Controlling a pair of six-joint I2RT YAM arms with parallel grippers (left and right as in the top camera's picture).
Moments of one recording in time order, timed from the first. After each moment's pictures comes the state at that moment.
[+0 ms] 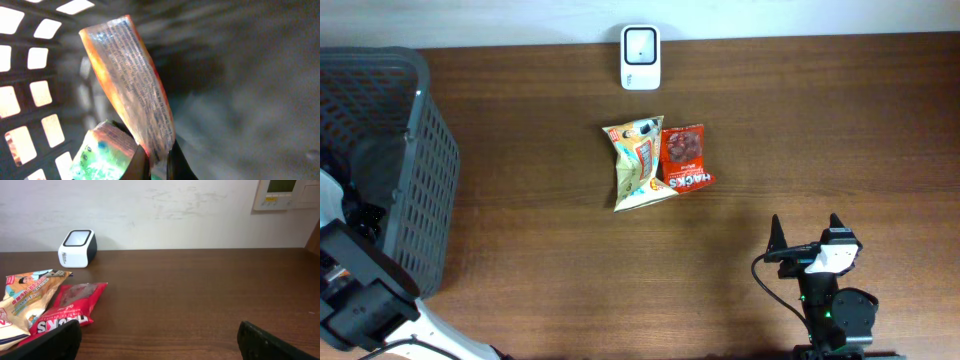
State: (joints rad) left arm 0.69 2.04 1.57 -1.10 -0.39 -0.61; right arm -0.02 0.02 0.01 -0.08 -0.02 0.02
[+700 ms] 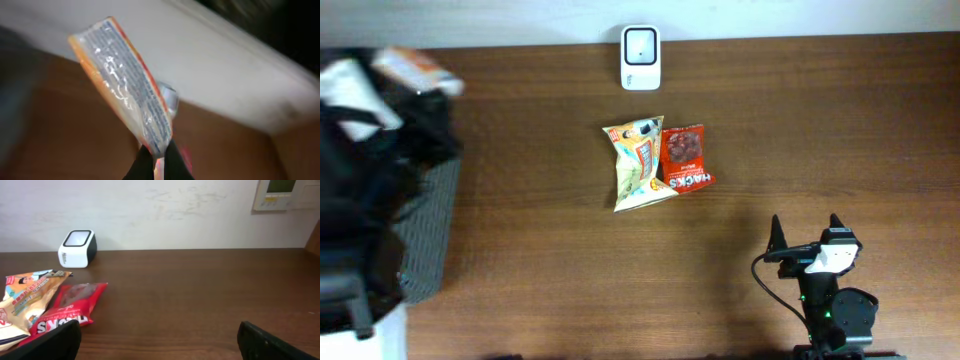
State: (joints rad) left arm 0.08 1.18 1.70 -0.92 0.26 -0.43; right arm -0.02 0.02 0.01 -0.08 -0.02 0.02
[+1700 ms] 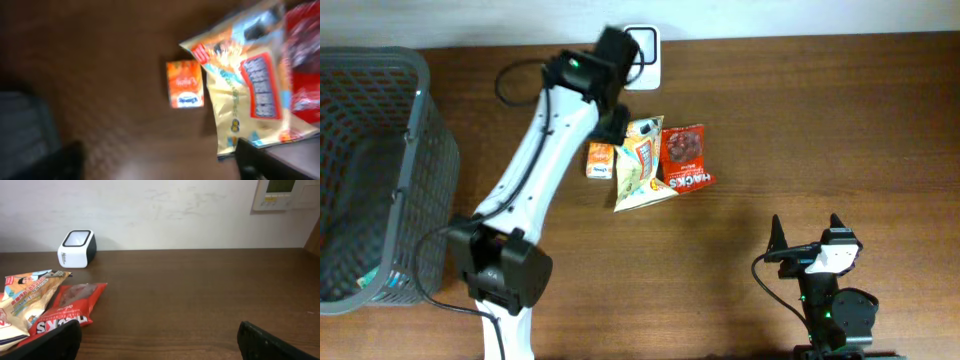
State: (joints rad) left arm -0.42 2.09 2.23 -1.45 -0.27 -0.14; right arm -0.02 0.02 0.01 -0.08 -0.02 0.02
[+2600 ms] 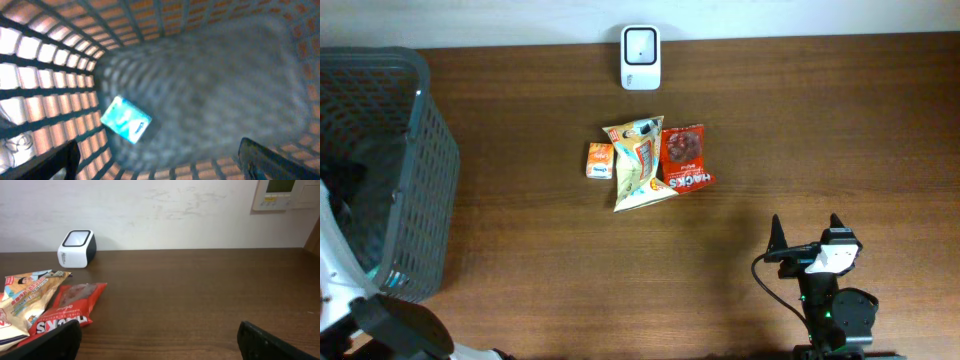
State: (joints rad) left arm 0.62 1.71 1.70 -1.26 -0.33 -0.65; right arm -0.02 0.02 0.01 -0.08 -0.02 0.02
